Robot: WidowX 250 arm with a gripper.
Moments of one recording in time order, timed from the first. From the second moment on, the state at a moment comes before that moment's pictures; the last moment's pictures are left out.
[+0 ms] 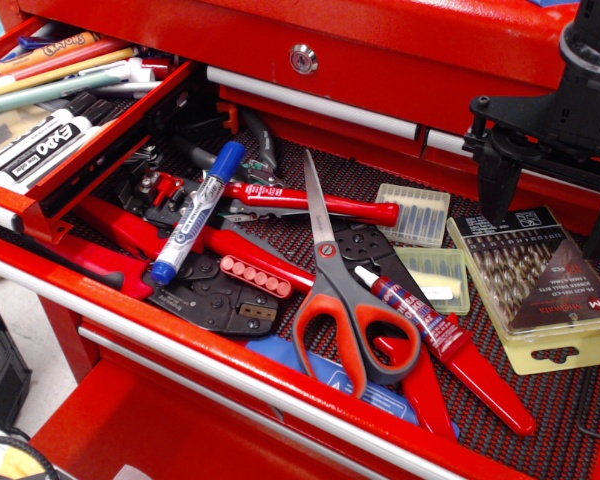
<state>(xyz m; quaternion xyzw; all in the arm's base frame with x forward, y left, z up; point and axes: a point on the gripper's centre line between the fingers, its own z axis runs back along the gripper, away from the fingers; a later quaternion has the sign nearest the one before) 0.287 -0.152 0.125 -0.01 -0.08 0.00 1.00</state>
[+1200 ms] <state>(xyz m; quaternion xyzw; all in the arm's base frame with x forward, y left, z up) 0.251 0.040 0.113 0.11 -0.07 0.07 0.99</state>
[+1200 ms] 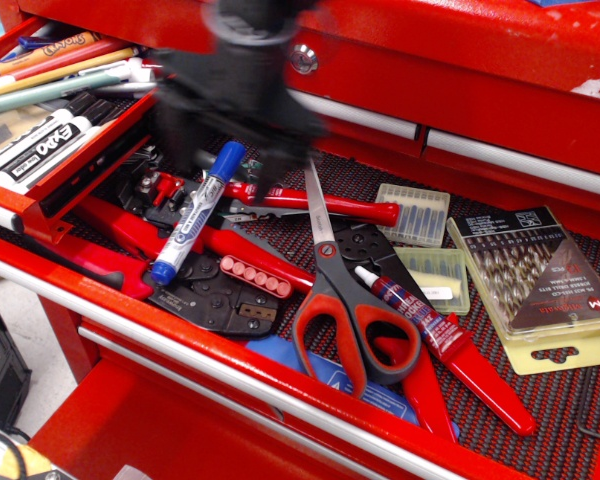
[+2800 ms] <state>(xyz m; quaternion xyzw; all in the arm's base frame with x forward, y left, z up) 0.255 0.065 0.074 0.07 -0.02 0.04 1.00</state>
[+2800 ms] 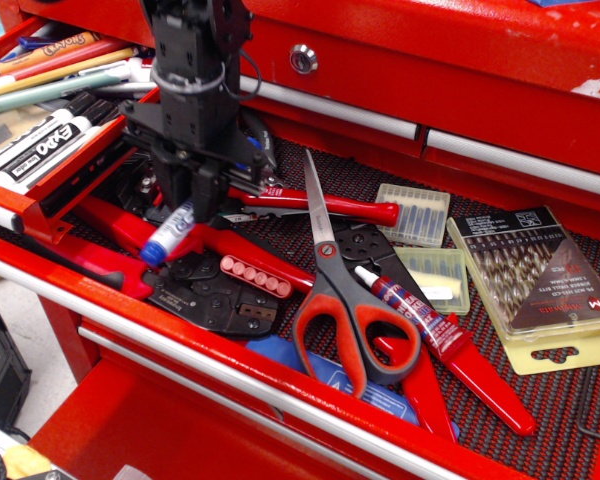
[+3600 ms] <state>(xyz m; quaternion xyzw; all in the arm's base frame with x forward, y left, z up) 0.263 0.167 0.183 0.18 -0.06 0.01 0.98</state>
